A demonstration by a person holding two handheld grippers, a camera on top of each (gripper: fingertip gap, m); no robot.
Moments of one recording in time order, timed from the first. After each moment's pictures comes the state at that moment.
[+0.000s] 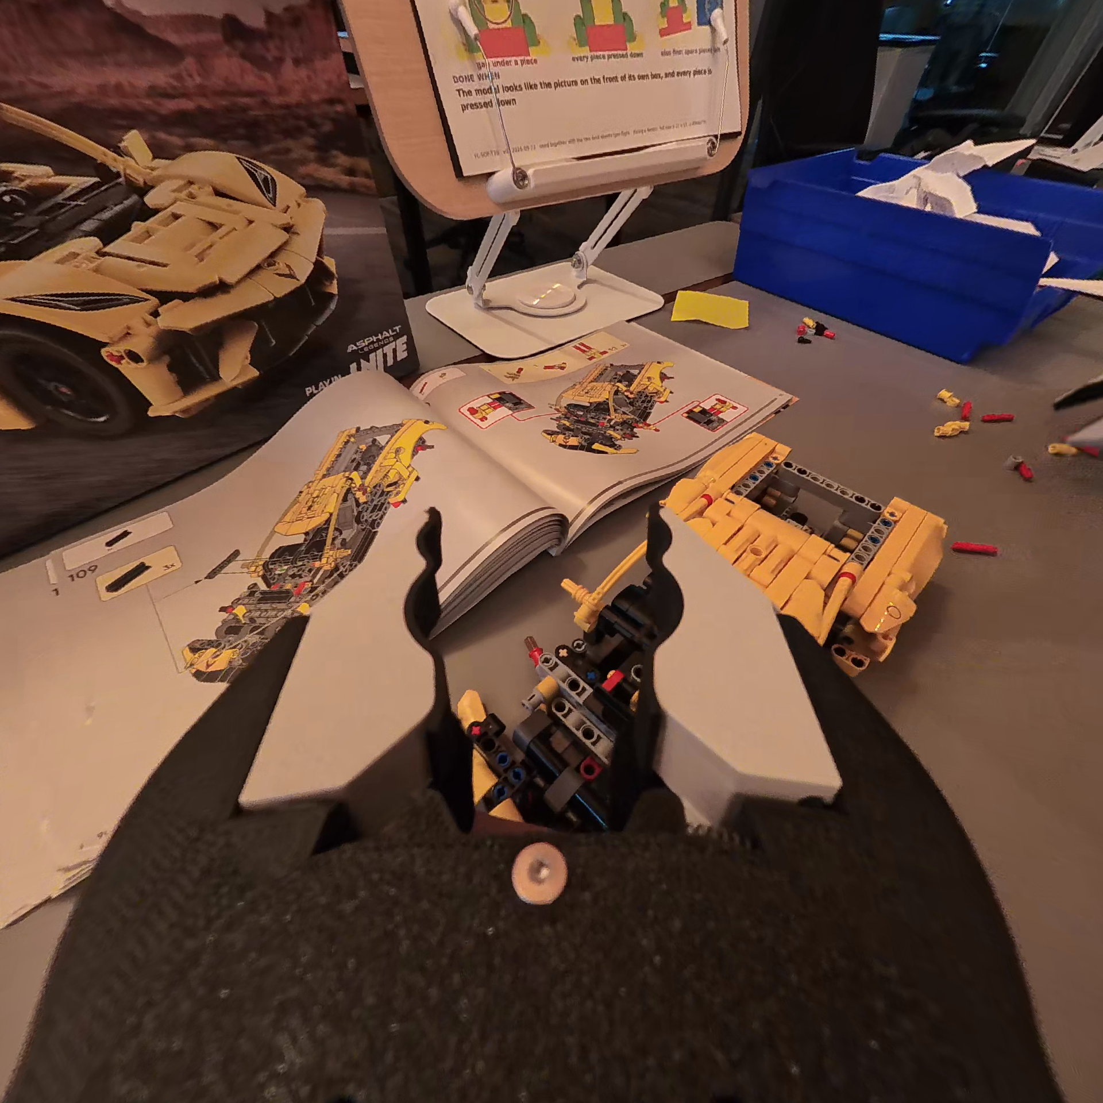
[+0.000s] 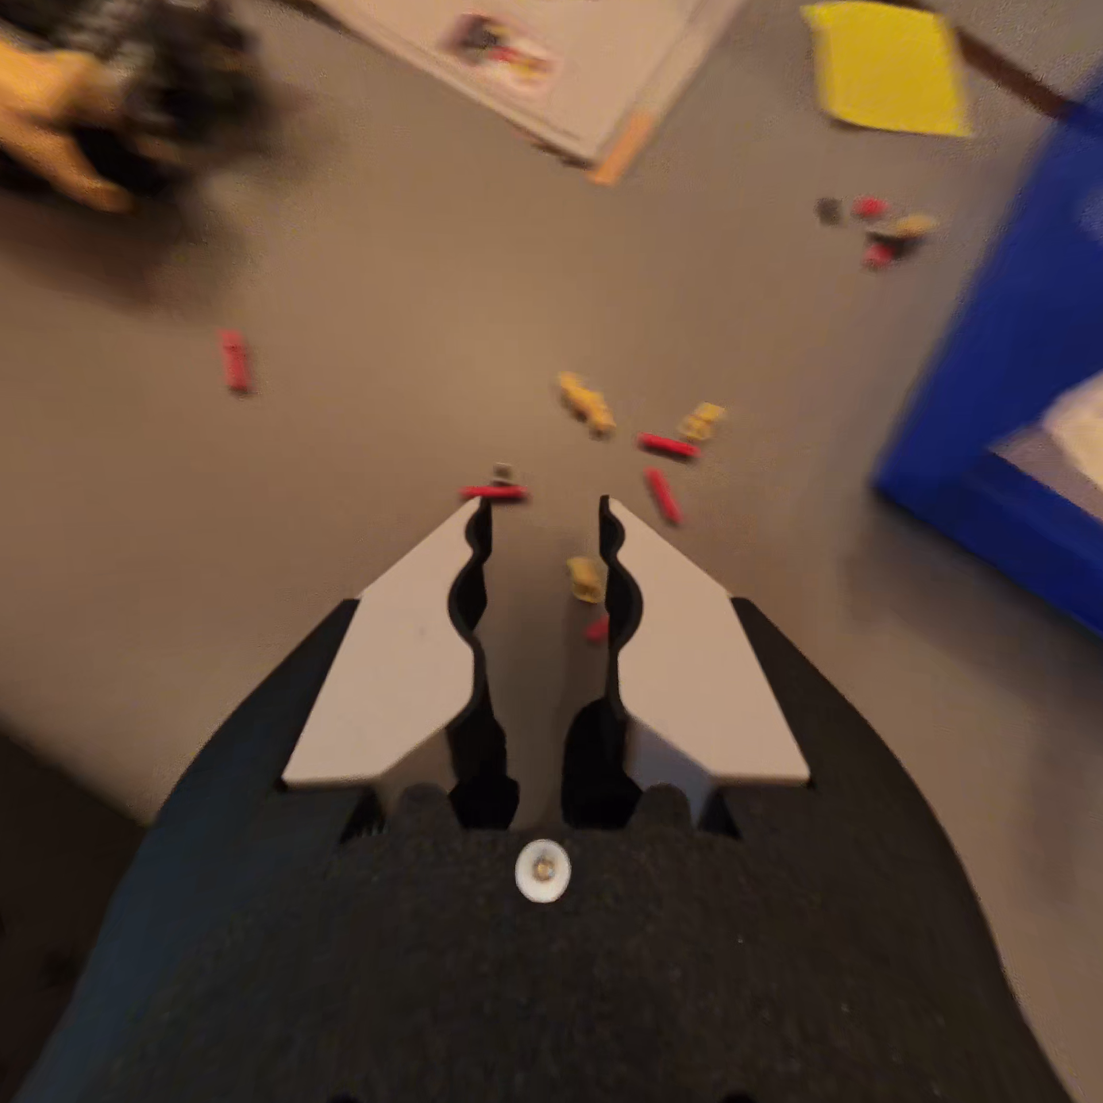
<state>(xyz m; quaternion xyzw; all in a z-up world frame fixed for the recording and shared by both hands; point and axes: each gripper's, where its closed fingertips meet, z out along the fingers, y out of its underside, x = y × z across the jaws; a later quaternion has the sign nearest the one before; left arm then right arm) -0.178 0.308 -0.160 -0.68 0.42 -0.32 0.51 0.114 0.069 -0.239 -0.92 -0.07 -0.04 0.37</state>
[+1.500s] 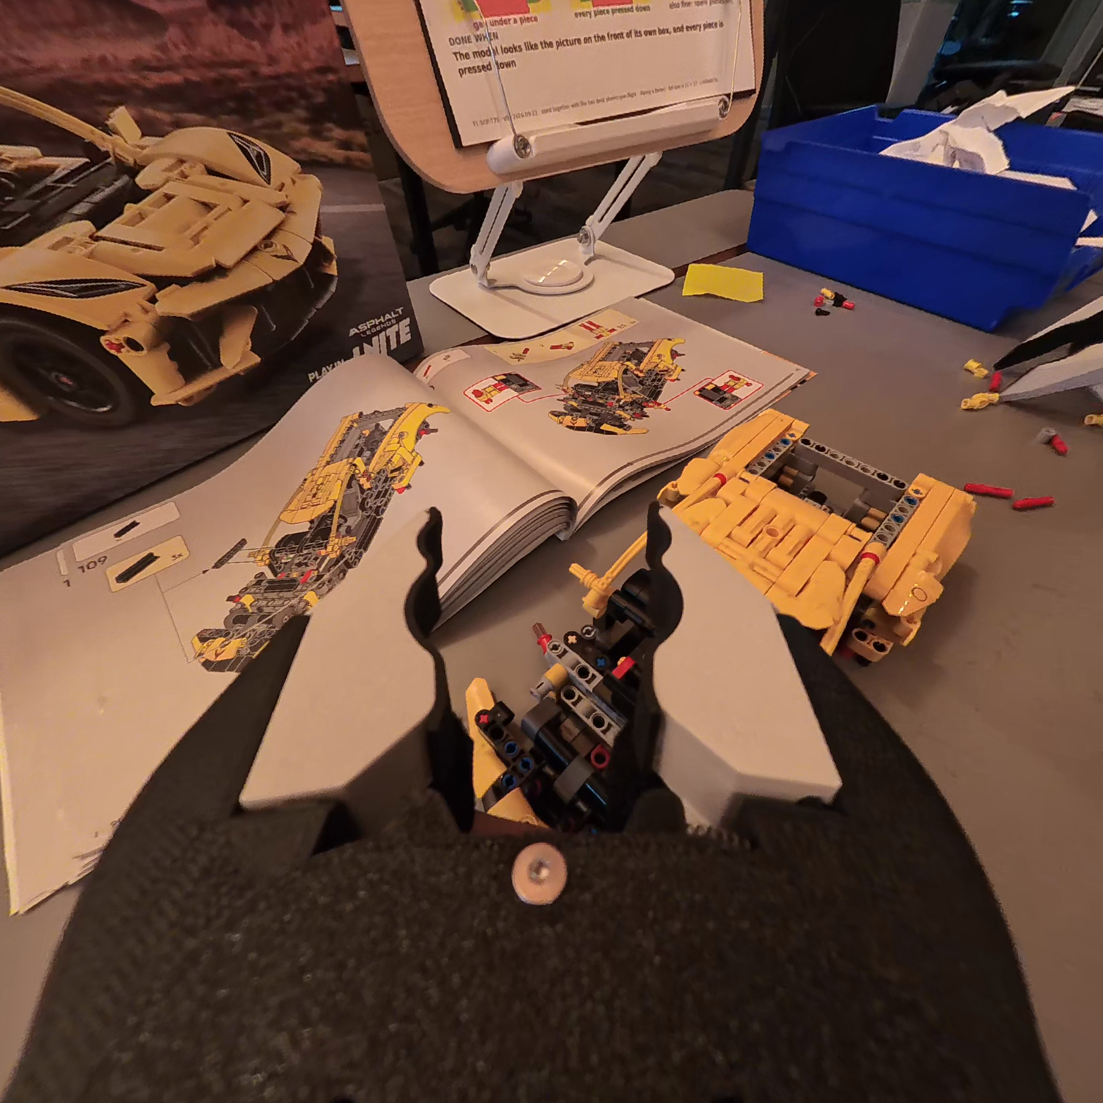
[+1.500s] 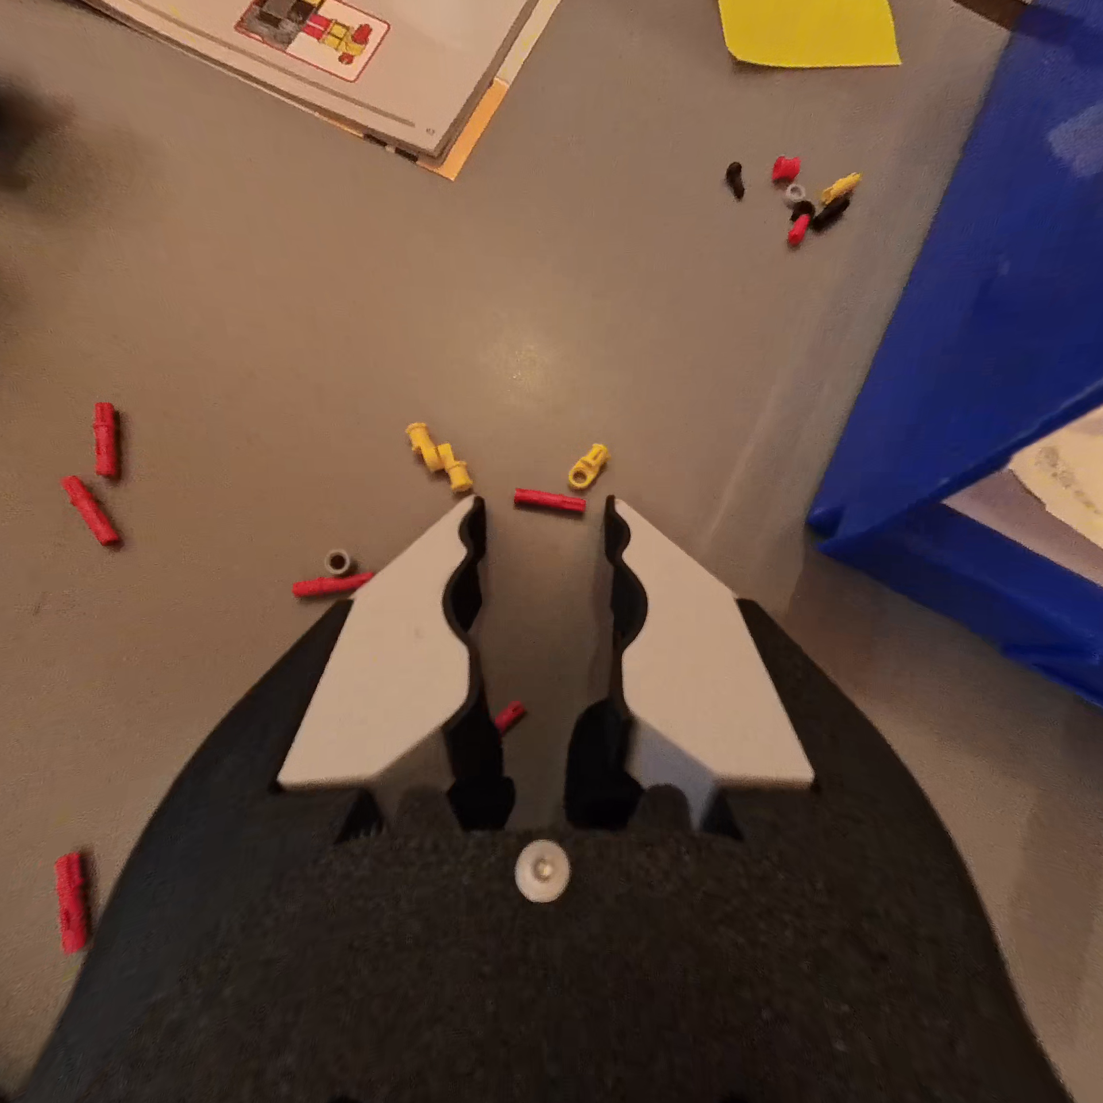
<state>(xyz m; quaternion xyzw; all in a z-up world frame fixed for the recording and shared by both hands) -0.178 0.309 -0.168 -0.68 0.43 -0.30 0.51 0.158 0.106 -0.260 -0.93 -0.02 -0.04 0.36</state>
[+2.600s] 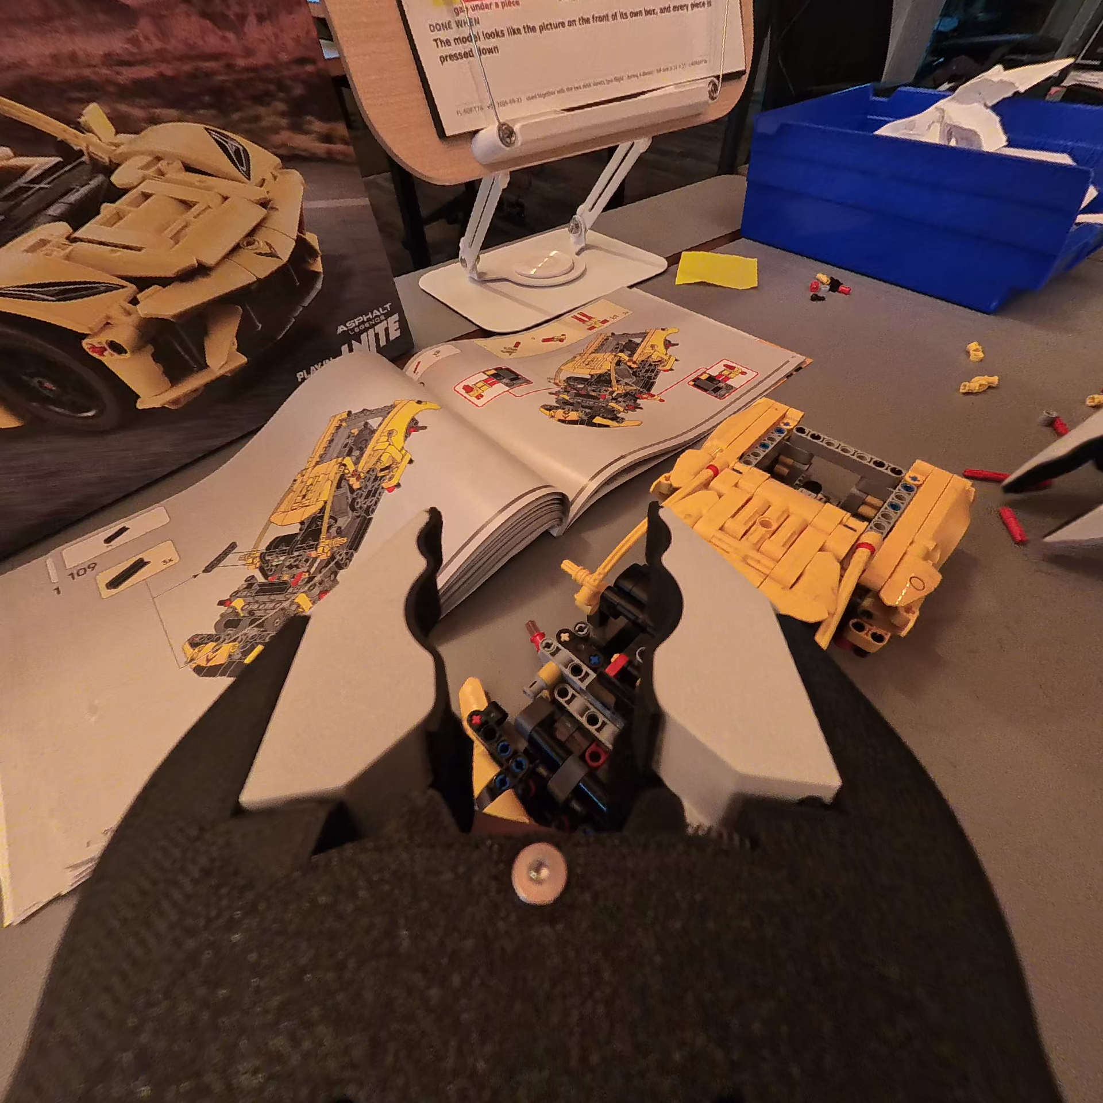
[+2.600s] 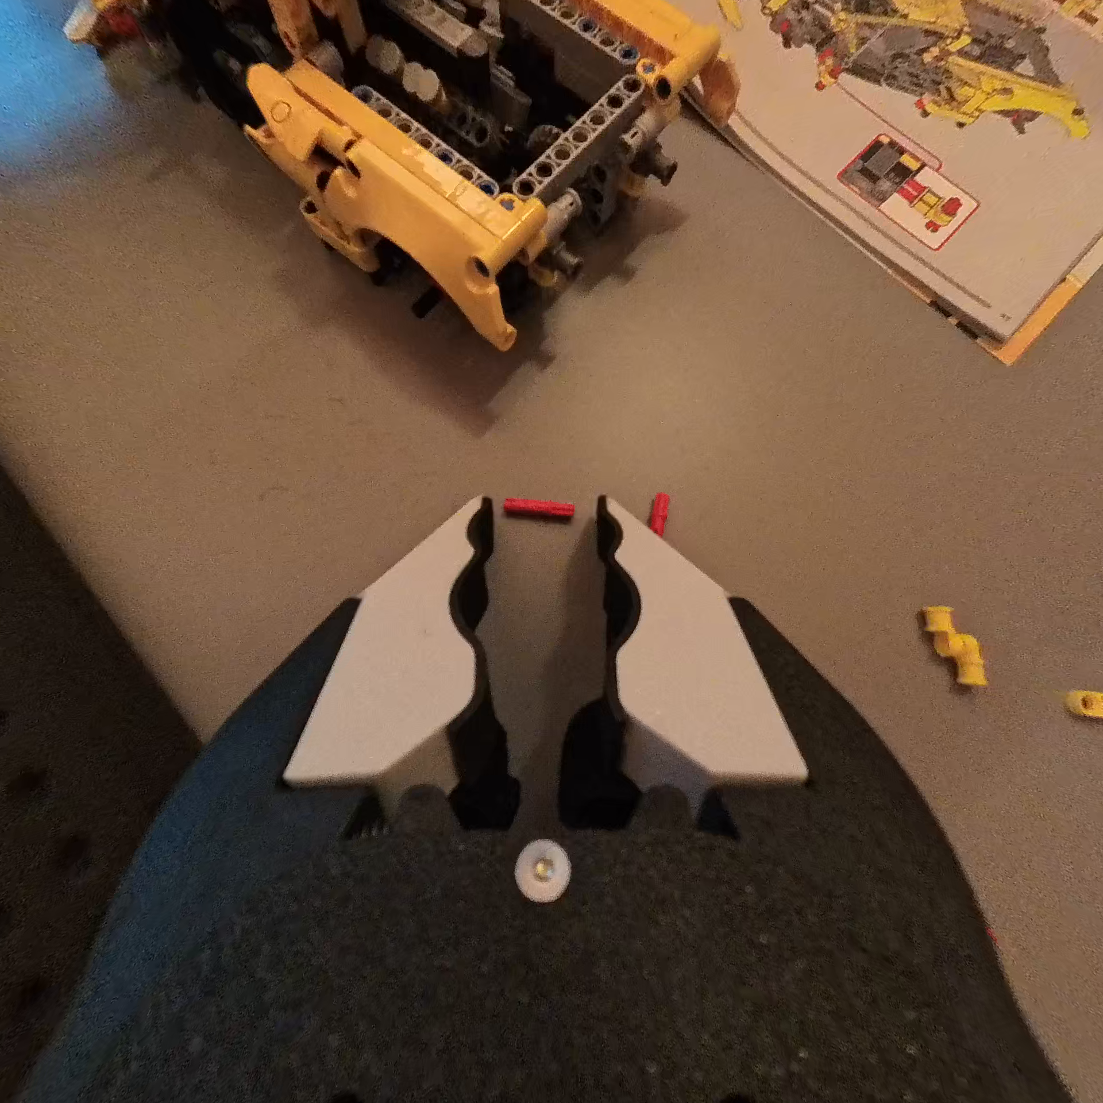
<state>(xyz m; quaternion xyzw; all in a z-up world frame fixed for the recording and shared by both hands) -0.175 0.306 -0.172 -0.68 0.44 -0.30 0.50 -0.015 0.113 -0.257 -0.91 -0.18 0.06 0.37</state>
